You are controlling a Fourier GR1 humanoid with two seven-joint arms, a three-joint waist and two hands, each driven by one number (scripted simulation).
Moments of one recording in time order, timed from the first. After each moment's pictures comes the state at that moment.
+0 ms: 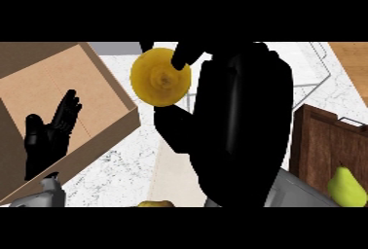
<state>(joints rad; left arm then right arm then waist) -0.08 0.01 0.23 -1.65 -0.21 -0.14 0.06 -0.95 -0.01 0.47 -1.84 1.20 -0.03 1.18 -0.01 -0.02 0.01</state>
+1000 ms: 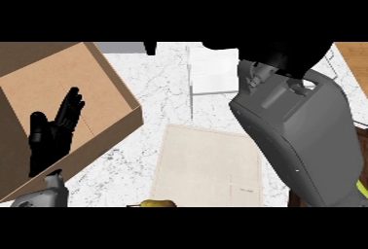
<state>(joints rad) -0.09 0.02 0.20 -1.64 -0.21 -0.11 0.05 -1.11 -0.07 0.19 -1.58 1.29 0.07 1.02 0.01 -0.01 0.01</state>
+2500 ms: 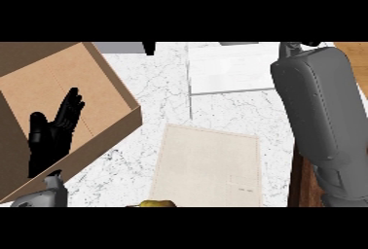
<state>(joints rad) -0.09 0.02 0.21 -1.64 -0.21 -0.12 0.06 -1.03 -0.17 -0.04 -1.21 1.24 -0.42 0.79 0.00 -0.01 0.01</state>
